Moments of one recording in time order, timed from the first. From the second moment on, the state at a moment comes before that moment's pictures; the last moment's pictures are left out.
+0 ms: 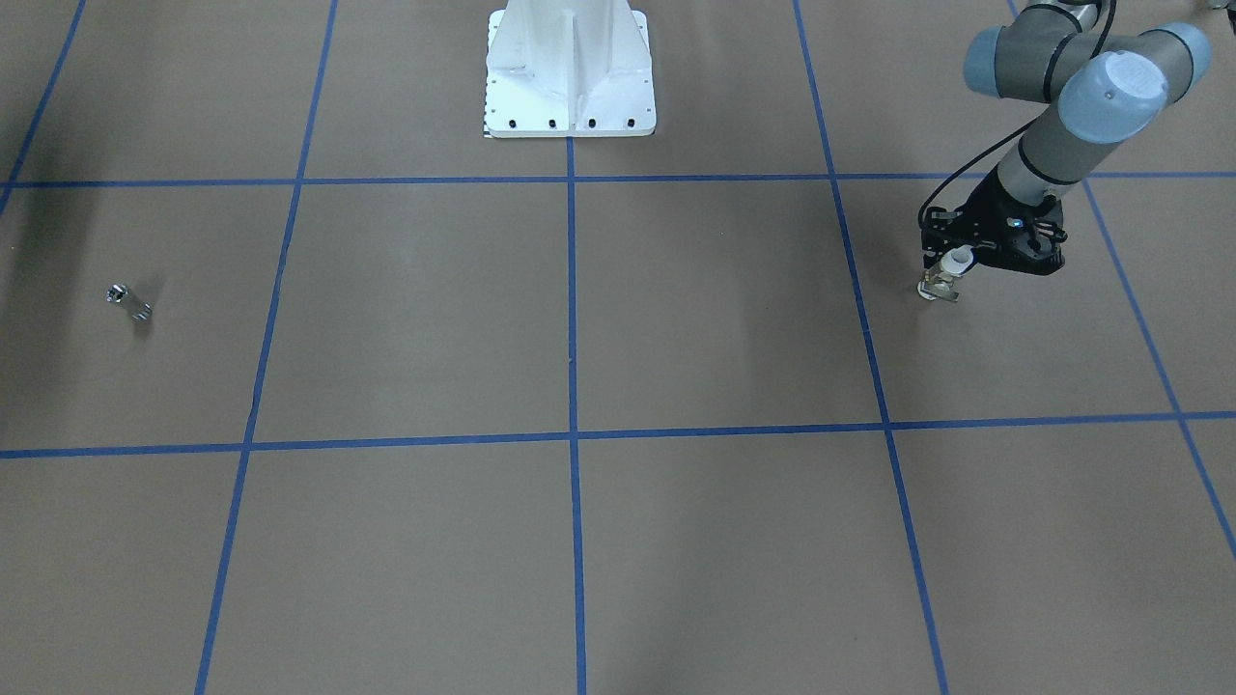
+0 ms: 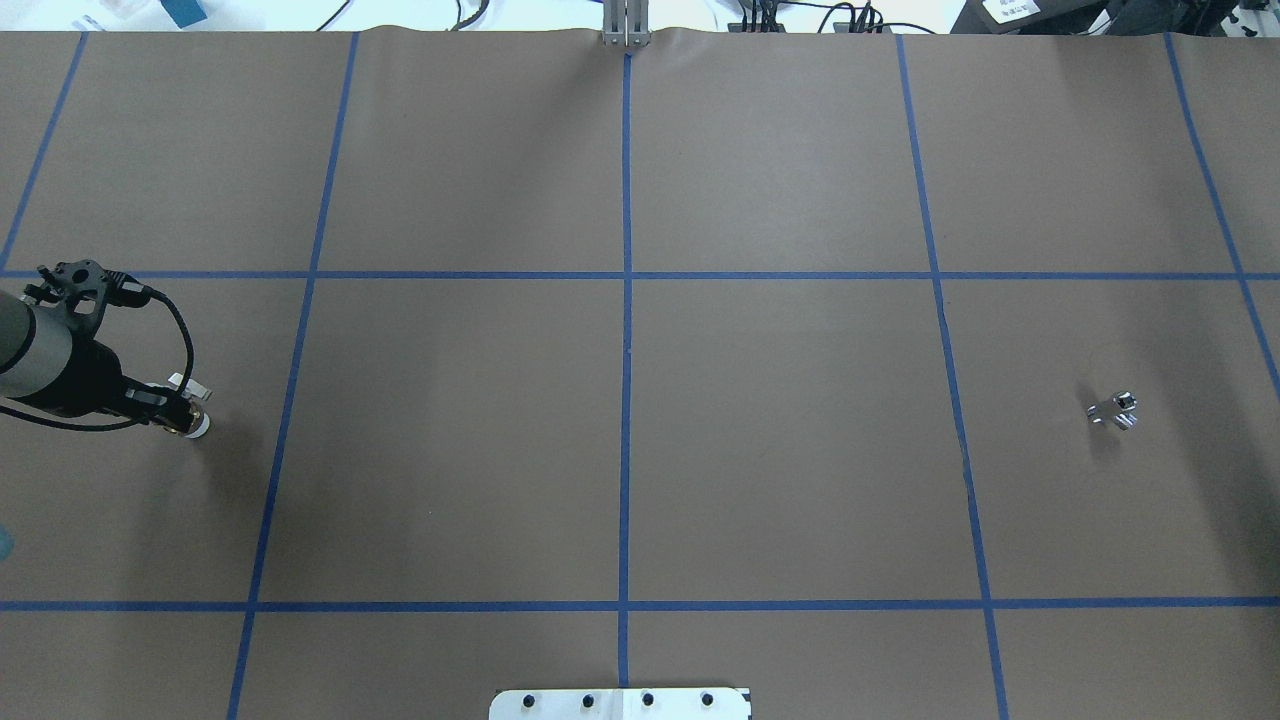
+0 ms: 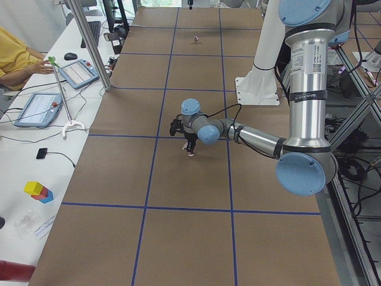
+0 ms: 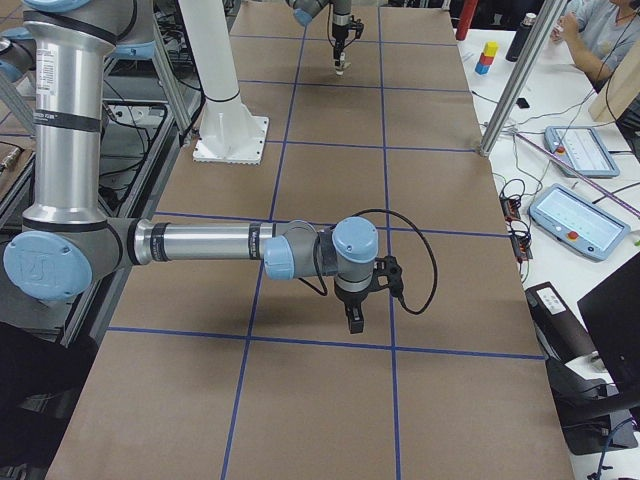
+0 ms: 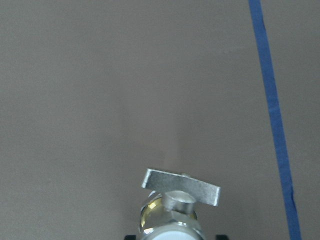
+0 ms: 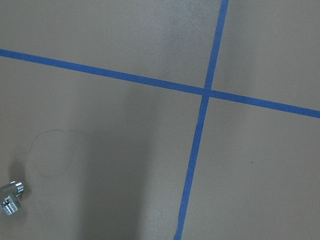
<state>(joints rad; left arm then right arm) -0.82 -1.51 -1.85 -2.00 -2.14 -0.75 1.49 -1.68 1.72 -1.47 2.35 -0.04</state>
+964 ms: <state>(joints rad) -0.82 -1.85 -2.00 -1.52 -2.14 -0.84 1.49 -1.68 1.72 -1.47 2.35 -0.03</state>
